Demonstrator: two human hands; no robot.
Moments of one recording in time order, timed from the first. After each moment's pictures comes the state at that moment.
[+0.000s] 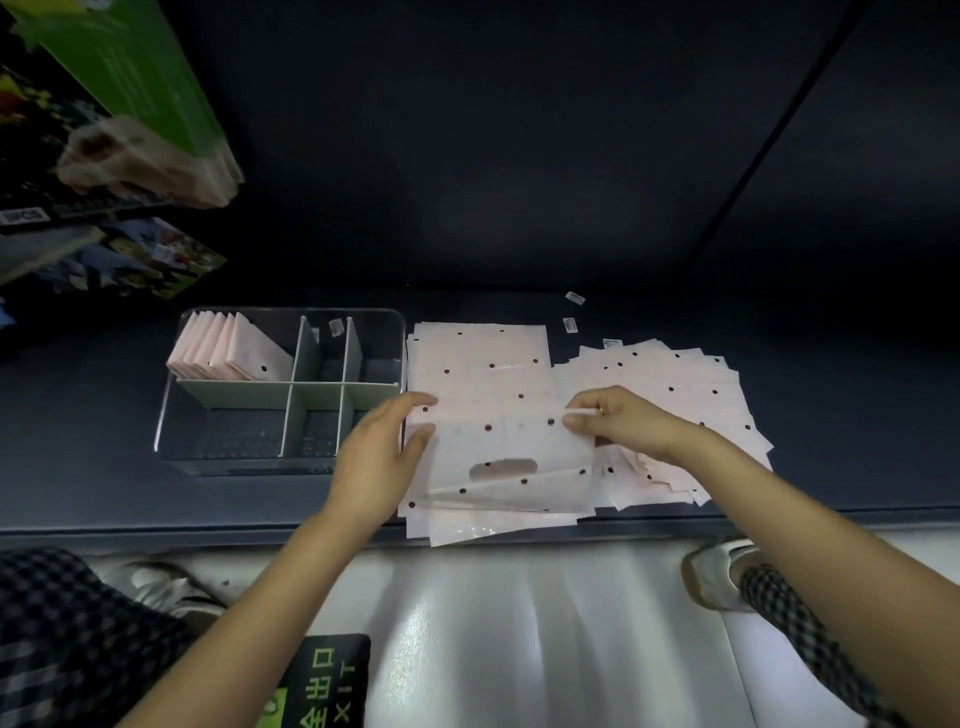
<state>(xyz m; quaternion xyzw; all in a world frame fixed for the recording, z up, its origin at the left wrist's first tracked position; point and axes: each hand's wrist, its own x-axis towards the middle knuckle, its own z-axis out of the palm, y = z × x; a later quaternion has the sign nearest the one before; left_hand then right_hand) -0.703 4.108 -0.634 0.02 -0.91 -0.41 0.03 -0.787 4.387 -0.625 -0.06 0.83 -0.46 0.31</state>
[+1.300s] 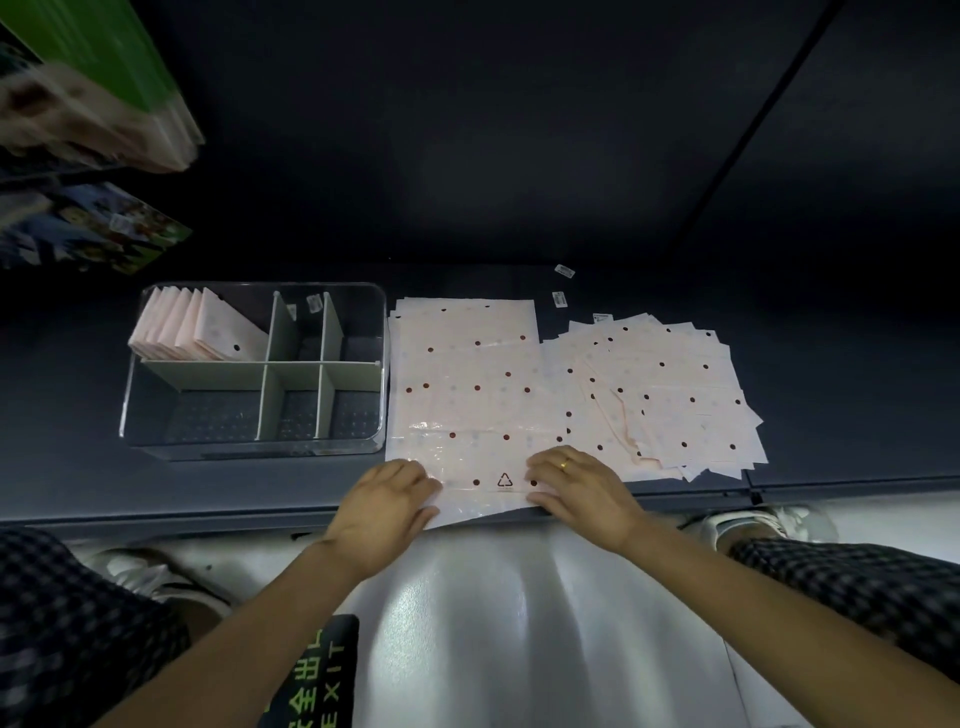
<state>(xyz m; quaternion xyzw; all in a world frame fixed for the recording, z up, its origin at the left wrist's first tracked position) -0.678 4.106 -0.721 -0.23 -0.96 -0.13 -0.05 -0.709 4.382 -0.713 -0.33 0.93 -0.15 -0.02</state>
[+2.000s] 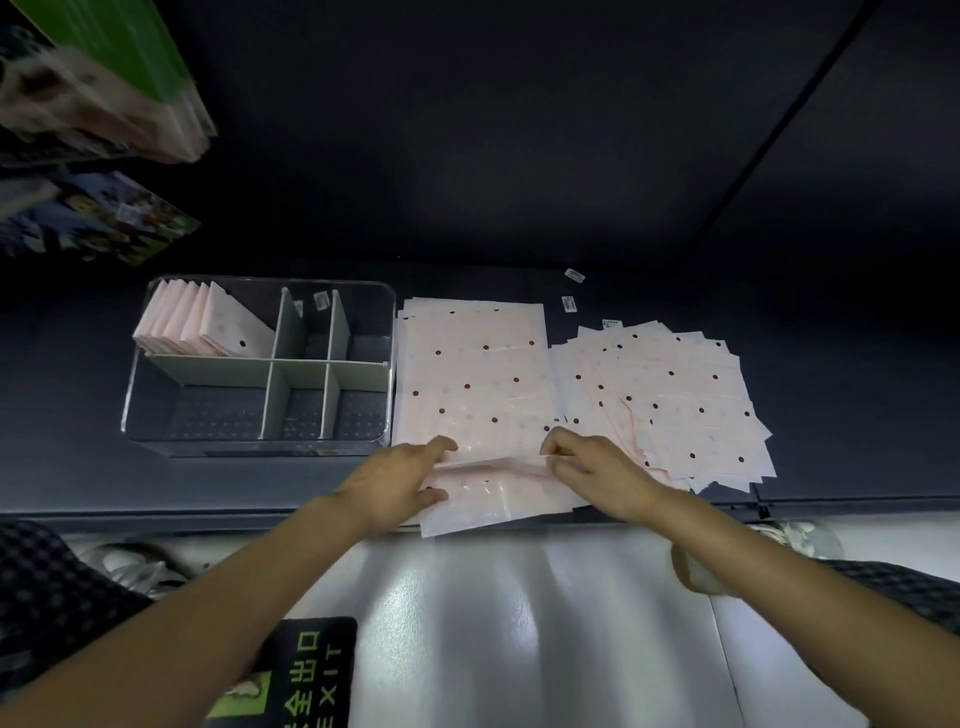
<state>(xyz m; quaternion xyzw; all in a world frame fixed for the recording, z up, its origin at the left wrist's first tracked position) -0.717 4.108 -0.700 -0.17 -0.94 -0.18 -0.23 -0.739 4.376 -0.673 -0.16 0.90 -0.33 0.25</state>
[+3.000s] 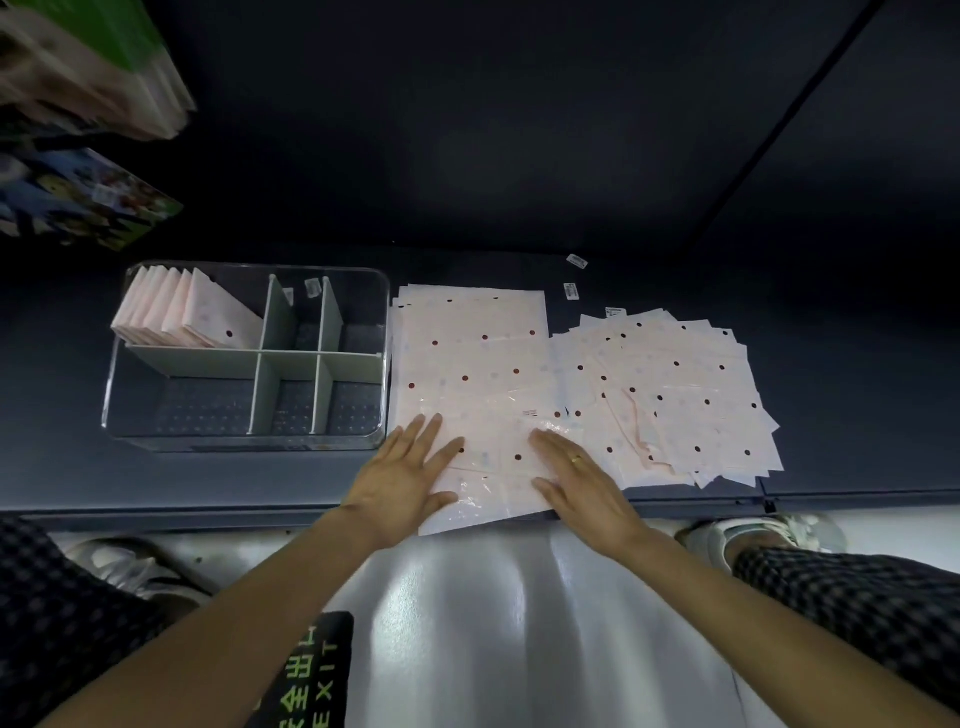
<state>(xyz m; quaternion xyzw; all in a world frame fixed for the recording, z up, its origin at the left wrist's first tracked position) -0.711 4.116 -0.740 -0.21 -0.96 -0.03 -0.17 -0.717 4.375 -0.735 -0.20 0.95 -0.21 0.11</state>
